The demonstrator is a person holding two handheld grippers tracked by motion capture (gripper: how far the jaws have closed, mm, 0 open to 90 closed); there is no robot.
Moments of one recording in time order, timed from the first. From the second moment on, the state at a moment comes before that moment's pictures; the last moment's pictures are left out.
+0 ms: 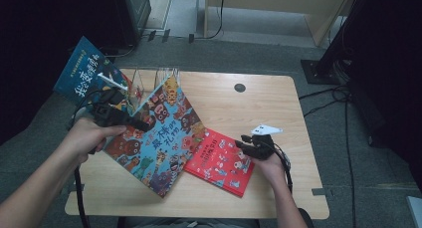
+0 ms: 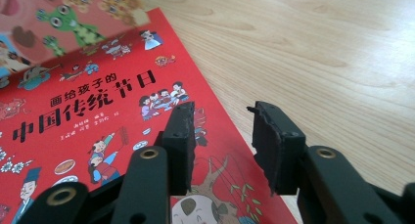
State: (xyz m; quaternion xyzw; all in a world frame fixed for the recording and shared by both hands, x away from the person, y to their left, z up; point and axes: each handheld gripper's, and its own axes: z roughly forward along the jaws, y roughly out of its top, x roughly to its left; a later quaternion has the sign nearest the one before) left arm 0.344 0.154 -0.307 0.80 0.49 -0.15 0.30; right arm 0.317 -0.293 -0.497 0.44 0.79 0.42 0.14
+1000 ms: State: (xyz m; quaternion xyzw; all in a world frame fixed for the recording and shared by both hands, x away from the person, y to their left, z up) left arm 0.298 0.299 -0.283 0.72 0.60 -0.08 0.33; right arm 0.325 -0.278 -0.502 0.42 0.80 0.40 0.14
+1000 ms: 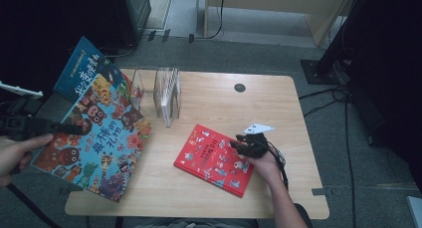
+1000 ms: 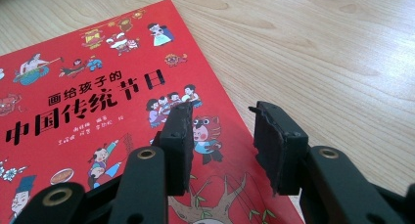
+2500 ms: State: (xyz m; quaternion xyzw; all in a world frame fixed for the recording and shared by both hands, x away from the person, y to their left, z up) left arm 0.386 0.311 -0.234 0.68 0.65 0.01 0.34; right arm 0.325 -0.273 -0.505 0.41 0.82 0.38 0.13
